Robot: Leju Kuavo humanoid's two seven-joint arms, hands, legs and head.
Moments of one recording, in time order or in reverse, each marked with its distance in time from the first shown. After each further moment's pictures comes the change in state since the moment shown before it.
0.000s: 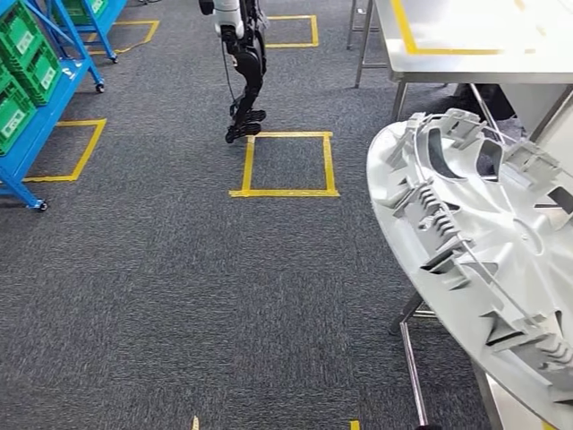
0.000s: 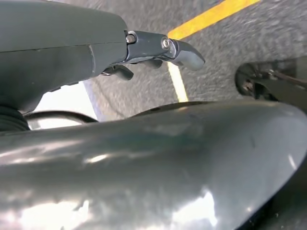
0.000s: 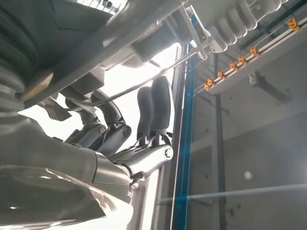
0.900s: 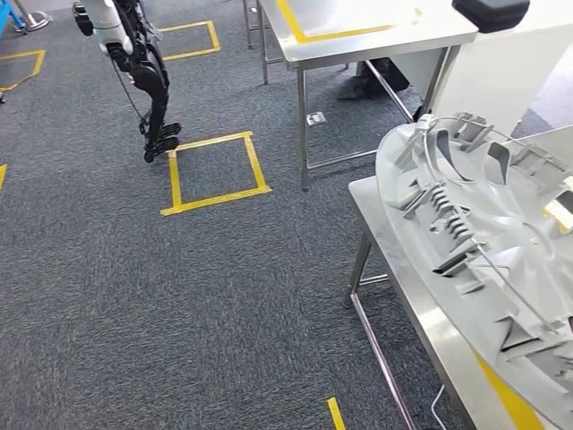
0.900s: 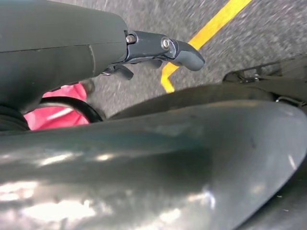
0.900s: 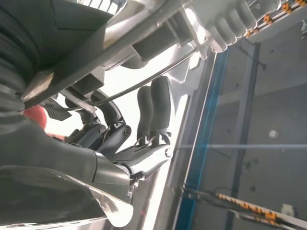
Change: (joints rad) left arm -0.013 -0.011 -0.048 0.000 -0.021 0.012 -0.011; right arm 0.012 0.002 -0.021 -0.023 -0.012 0.000 0.000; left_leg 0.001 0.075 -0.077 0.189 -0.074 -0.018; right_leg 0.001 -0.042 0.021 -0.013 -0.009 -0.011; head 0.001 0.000
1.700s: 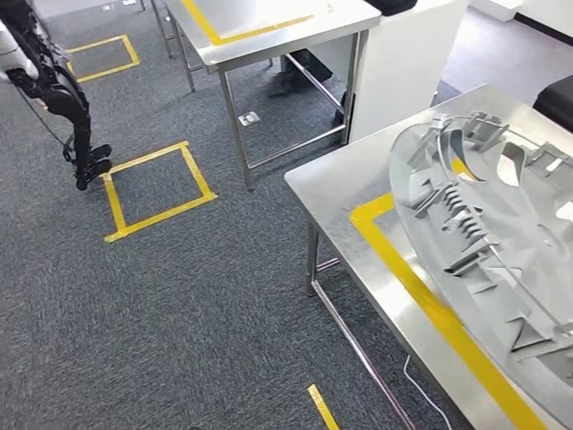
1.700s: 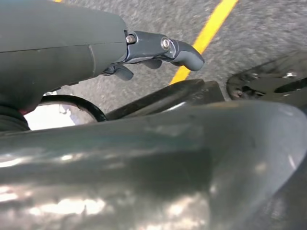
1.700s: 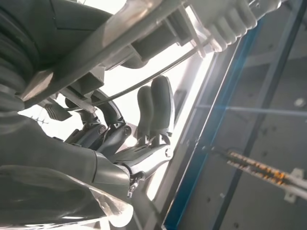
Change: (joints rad) left arm -0.008 -0.004 -0.032 0.000 -0.019 0.003 -0.031; right arm -0.010 0.001 -0.021 0.000 -0.017 0.000 0.000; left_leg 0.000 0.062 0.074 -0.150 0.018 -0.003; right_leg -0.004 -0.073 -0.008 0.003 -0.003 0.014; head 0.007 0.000
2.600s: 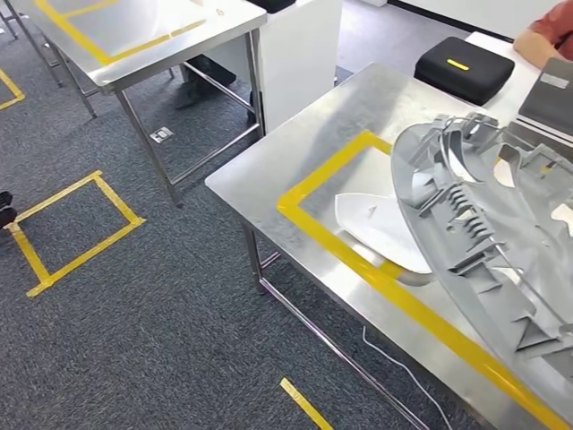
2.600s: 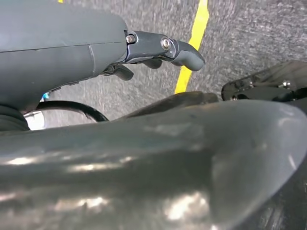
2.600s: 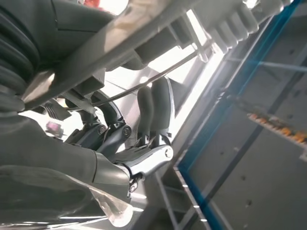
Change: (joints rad) left arm 0.002 0.003 -0.010 0.000 -0.003 0.014 -0.032; right arm -0.005 0.000 -0.012 0.010 -0.006 0.000 0.000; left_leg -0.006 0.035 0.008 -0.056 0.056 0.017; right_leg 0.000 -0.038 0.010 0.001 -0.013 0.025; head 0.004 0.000
